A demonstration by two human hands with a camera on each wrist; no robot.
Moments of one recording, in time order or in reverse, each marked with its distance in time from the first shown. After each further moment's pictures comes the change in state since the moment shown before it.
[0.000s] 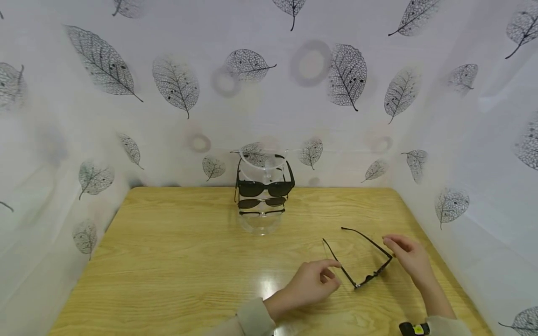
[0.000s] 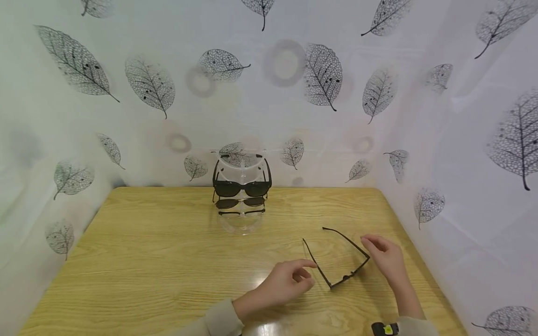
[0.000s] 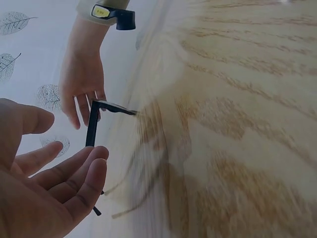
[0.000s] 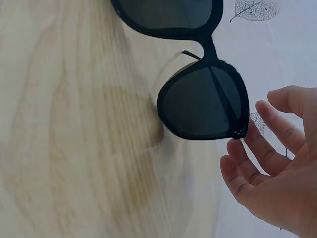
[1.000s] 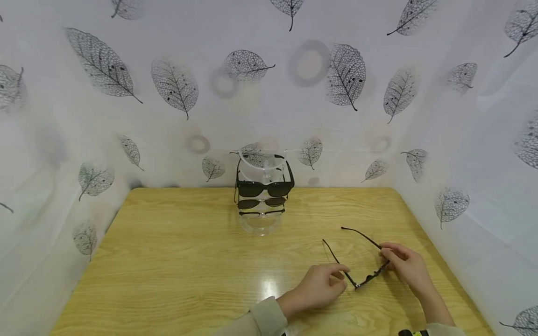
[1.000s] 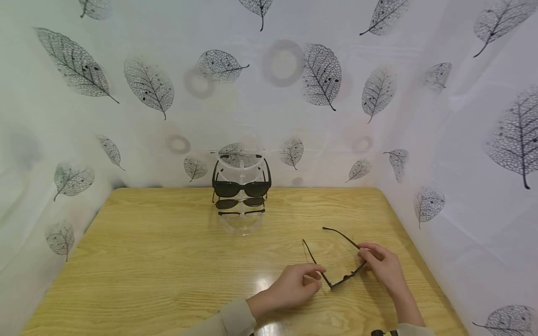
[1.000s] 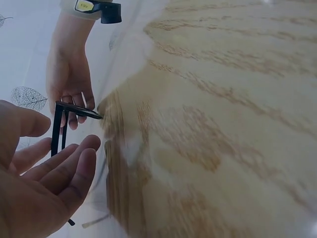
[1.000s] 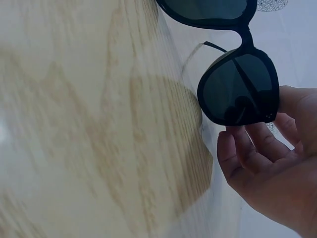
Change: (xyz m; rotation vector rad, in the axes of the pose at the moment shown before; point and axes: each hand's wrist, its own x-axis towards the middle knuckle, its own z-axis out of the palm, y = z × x) left_hand 0.018 -0.014 0.022 0.059 -0.053 -0.005; right_hand -0.005 0.019 0.013 0.153 -0.039 0.088
